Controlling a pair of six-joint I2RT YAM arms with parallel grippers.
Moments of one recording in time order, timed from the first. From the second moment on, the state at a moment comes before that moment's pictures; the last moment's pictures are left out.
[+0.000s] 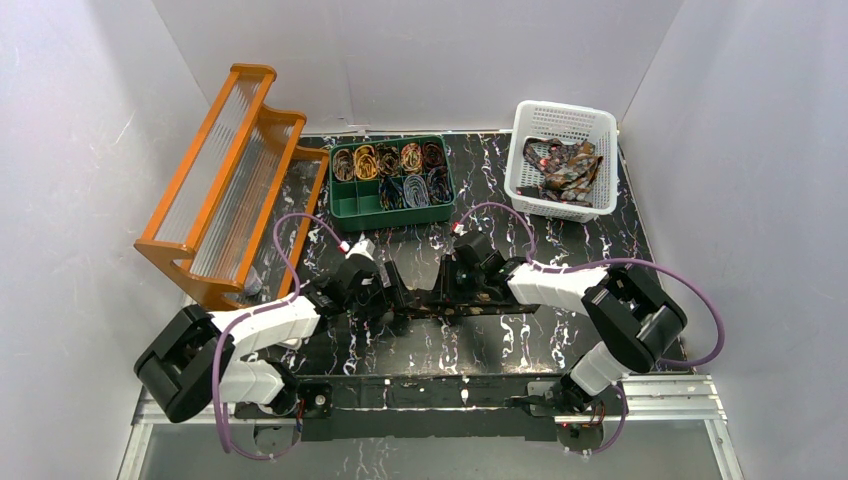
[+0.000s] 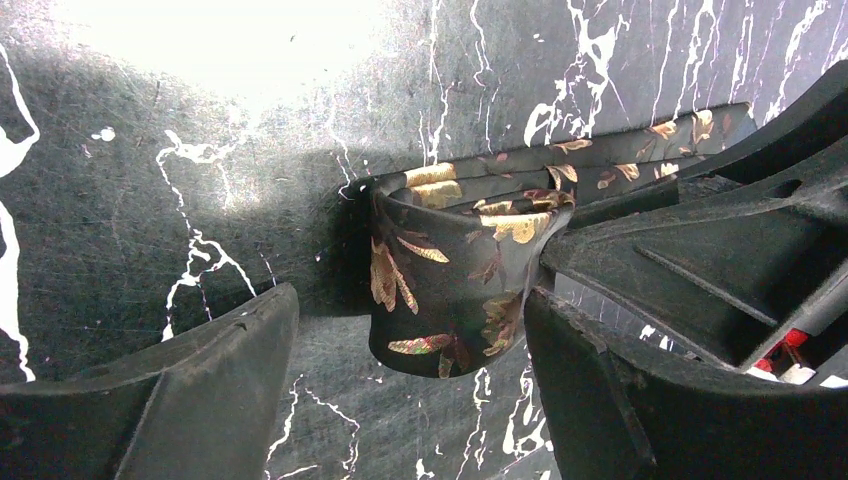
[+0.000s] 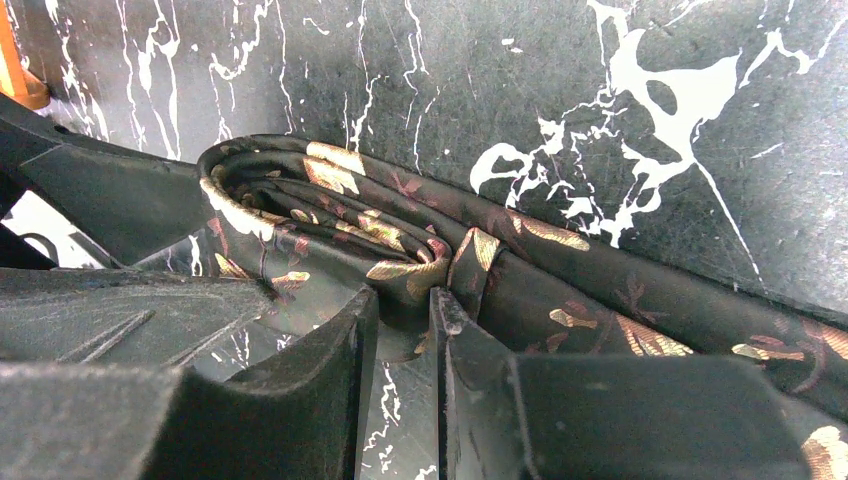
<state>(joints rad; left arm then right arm) -0.75 1.26 0.48 -0.01 -0.02 -0.92 0.80 1.55 0.72 -0.03 -0.22 0.78</state>
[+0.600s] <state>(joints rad) -0.75 1.26 0.39 0.18 0.02 -0.98 0.78 1.55 0.70 0.00 -0.25 0.78</state>
